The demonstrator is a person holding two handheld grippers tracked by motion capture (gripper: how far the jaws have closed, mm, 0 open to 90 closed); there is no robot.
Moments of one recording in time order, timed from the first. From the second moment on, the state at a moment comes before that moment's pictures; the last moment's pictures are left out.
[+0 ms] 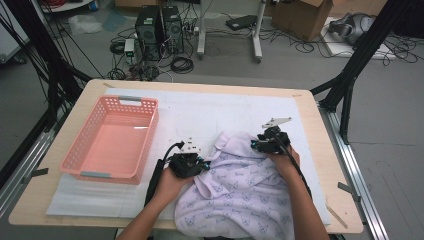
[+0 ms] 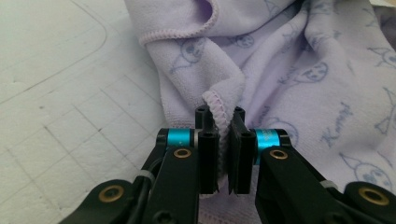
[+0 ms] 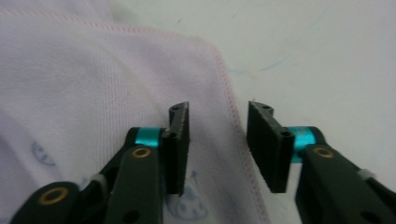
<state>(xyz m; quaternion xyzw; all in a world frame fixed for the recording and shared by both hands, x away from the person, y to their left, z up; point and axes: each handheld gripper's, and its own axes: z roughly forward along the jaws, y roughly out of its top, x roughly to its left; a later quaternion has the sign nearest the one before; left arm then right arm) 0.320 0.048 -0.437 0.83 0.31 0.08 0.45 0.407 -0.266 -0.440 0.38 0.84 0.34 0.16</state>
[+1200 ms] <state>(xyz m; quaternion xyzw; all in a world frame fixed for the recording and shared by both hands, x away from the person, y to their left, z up) 0.381 0.016 -0.439 0.81 0.35 0.08 0.46 0.365 -0.360 -0.424 0.51 0.75 0.31 0.29</state>
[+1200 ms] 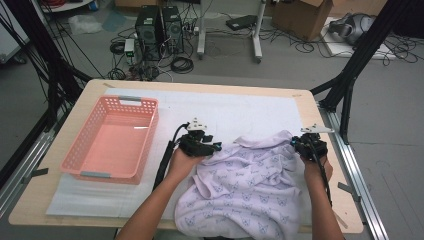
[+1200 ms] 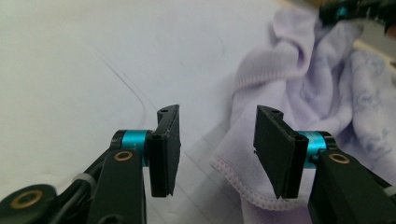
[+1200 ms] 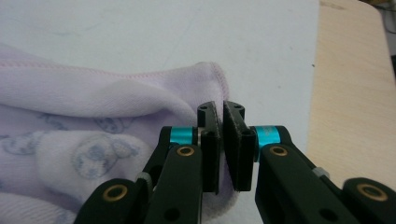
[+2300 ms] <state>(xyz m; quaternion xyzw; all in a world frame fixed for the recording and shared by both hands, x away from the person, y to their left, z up) 0.398 0.072 -0.422 0.74 0.43 0.22 0.46 0.438 -0.336 -0.394 0.51 0.69 0.41 0.31</state>
